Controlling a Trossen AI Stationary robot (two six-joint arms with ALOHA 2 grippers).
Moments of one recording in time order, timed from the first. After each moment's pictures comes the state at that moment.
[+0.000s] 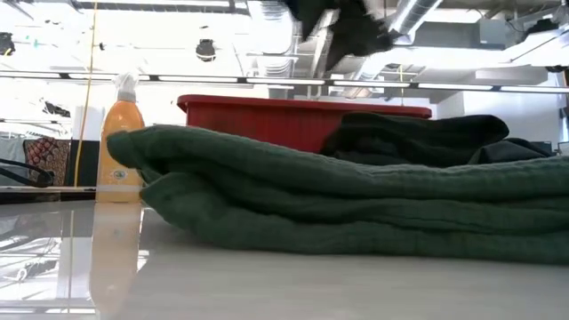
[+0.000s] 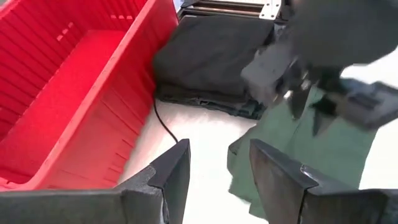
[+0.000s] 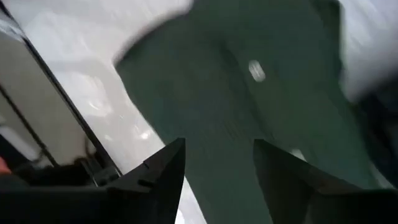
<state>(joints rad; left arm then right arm) -0.48 1.47 1.78 -1.22 -0.76 -0.56 0.19 1.91 1.81 -1.02 -0.13 0.91</state>
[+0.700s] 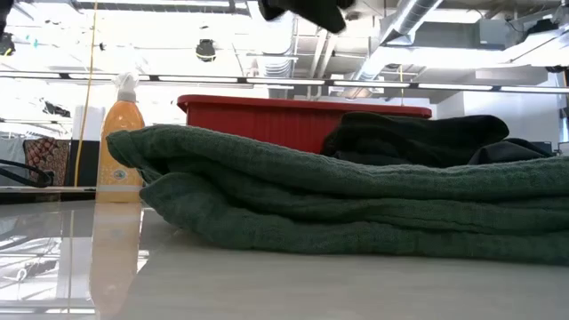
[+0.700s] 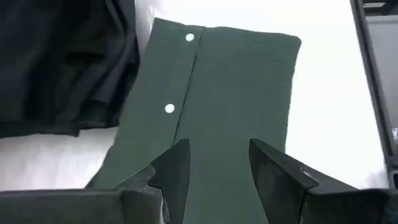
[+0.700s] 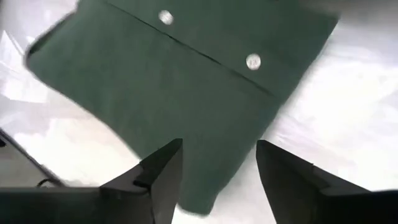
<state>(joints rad) -0.36 1.94 1.78 -0.72 -0.27 -0.28 0.92 1.52 1.13 -1.01 0.59 2.15</state>
